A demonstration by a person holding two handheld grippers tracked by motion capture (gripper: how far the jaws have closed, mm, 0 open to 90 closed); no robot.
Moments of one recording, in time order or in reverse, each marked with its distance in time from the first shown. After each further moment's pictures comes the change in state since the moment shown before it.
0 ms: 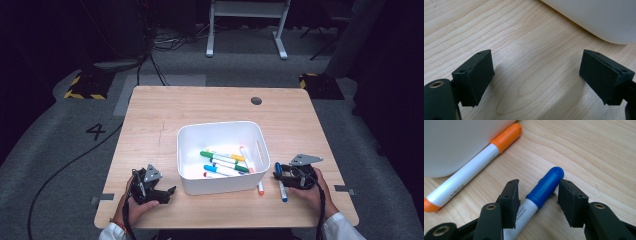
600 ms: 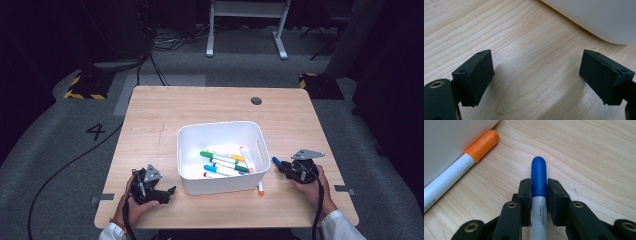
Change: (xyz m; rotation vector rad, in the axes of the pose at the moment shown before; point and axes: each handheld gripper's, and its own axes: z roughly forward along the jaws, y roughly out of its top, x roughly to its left) left arm 0.000 0.000 0.000 0.001 0.000 0.002; right arm -0.014 0.005 0.004 -0.010 -0.062 0.055
